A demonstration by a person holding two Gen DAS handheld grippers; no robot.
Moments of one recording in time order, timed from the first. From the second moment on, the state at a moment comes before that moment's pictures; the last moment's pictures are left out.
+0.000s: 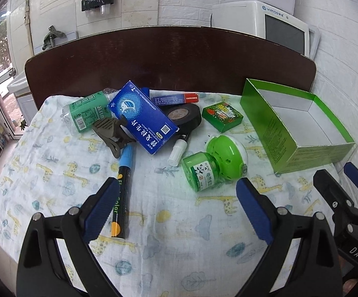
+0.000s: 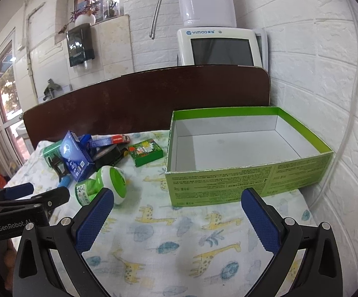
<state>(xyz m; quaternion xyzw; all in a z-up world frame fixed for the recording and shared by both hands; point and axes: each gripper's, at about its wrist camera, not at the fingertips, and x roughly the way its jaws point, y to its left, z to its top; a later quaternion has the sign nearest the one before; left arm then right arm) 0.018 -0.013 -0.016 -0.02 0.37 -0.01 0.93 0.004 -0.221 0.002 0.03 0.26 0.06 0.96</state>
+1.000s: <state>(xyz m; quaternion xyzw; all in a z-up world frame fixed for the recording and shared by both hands) 0.025 -0.010 -0.033 -0.01 0.39 -0.02 0.92 0.004 -0.201 0.002 0.02 0.27 0.13 0.95</state>
